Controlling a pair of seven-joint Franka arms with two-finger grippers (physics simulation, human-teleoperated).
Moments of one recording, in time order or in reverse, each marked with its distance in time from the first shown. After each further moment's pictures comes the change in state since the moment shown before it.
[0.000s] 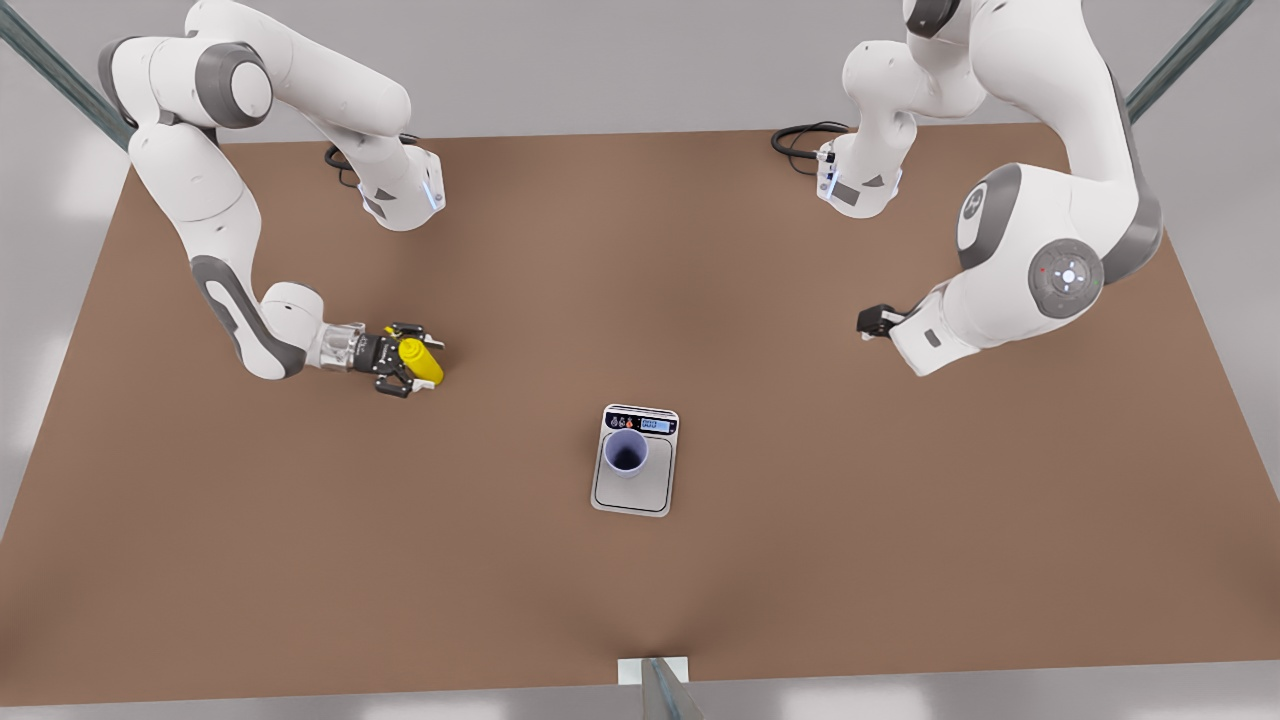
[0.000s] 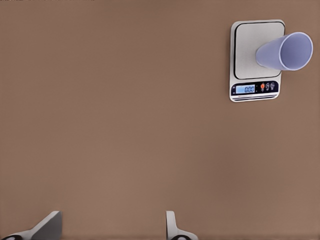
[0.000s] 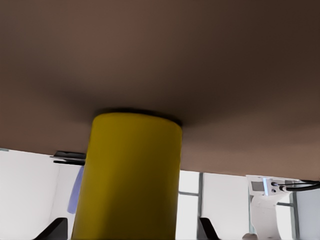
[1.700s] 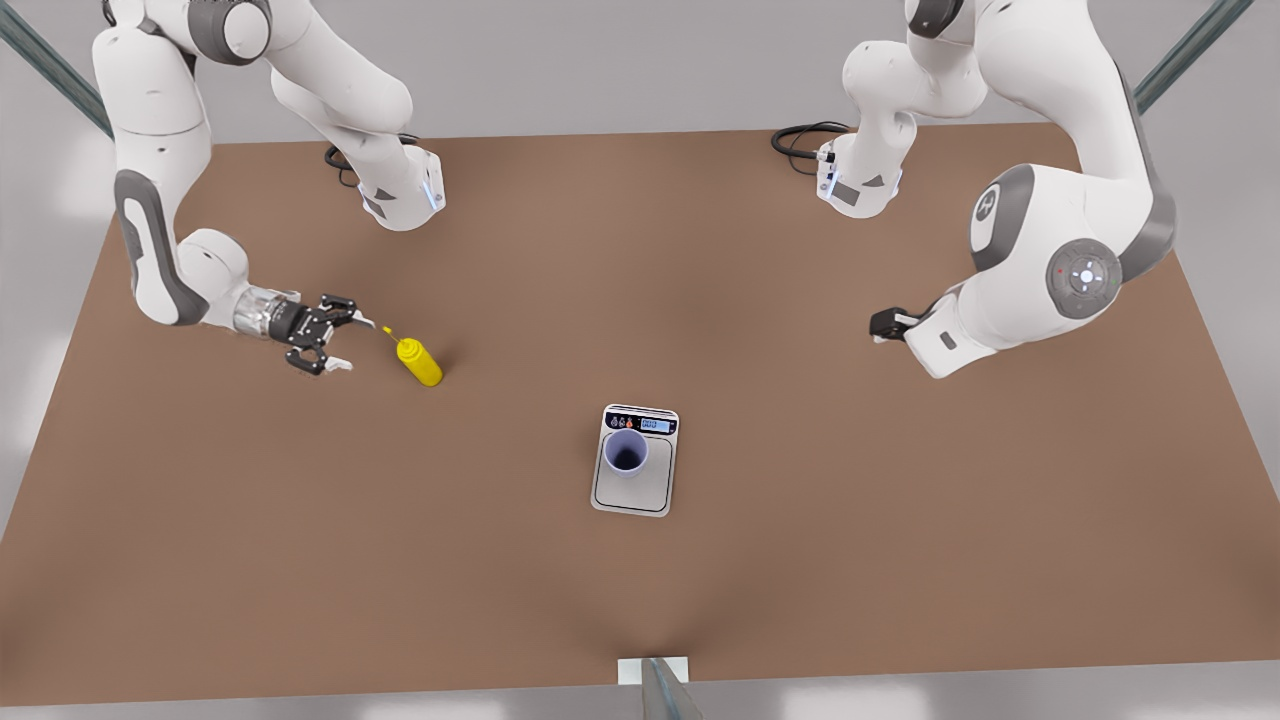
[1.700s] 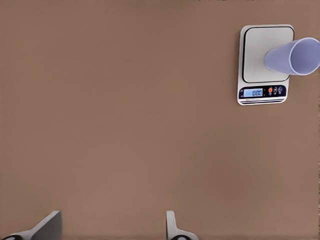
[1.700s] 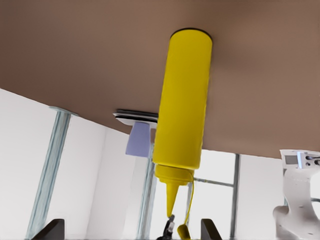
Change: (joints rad) left arm 0.003 -0.003 0.021 0.000 0.008 0.002 0.005; right arm 0.070 -0.298 -0.354 -0.114 -0.041 -0.255 0.095
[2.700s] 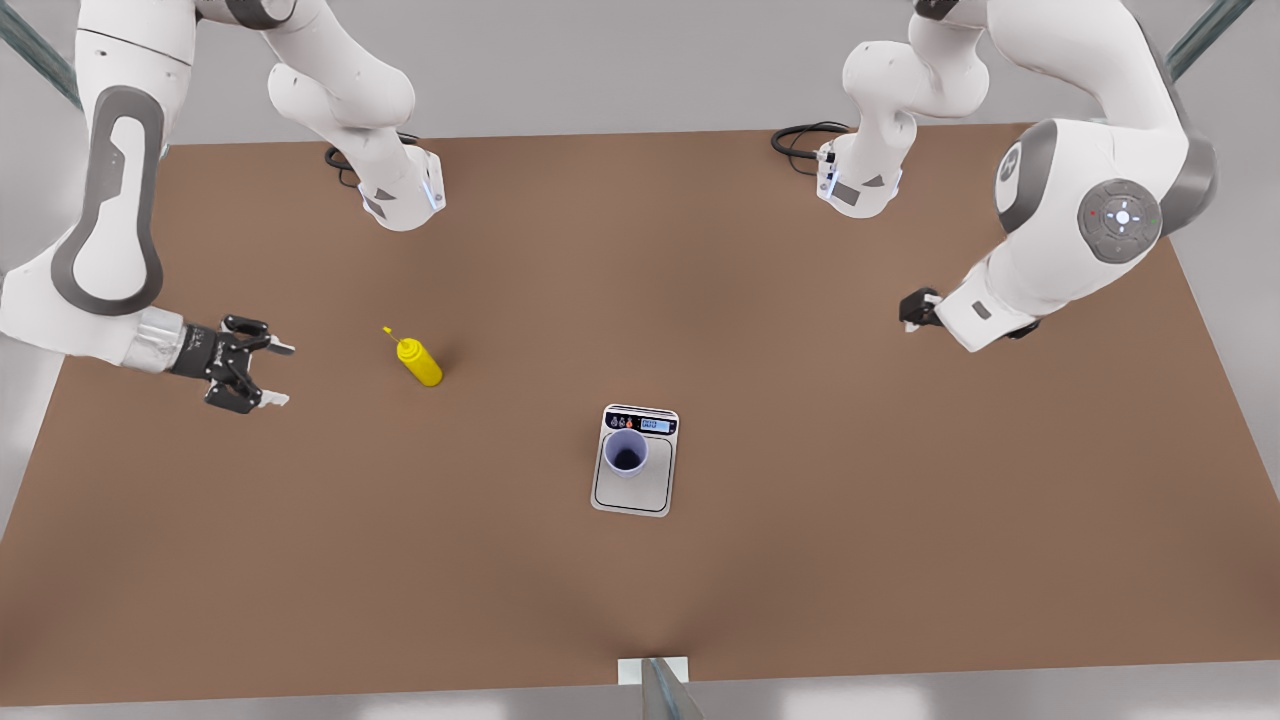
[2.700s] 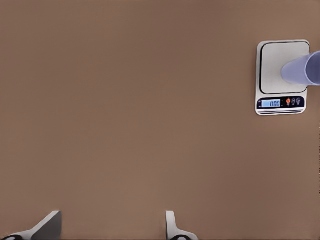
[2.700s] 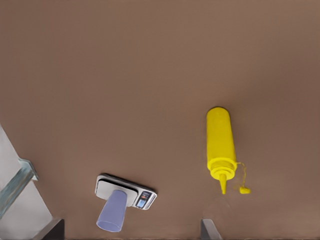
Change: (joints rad) left arm 0.009 -0.060 0.004 -0.005 0.083 0.015 0.001; right arm 0.227 -0.109 -0.049 0.505 -0.516 0.141 0.522
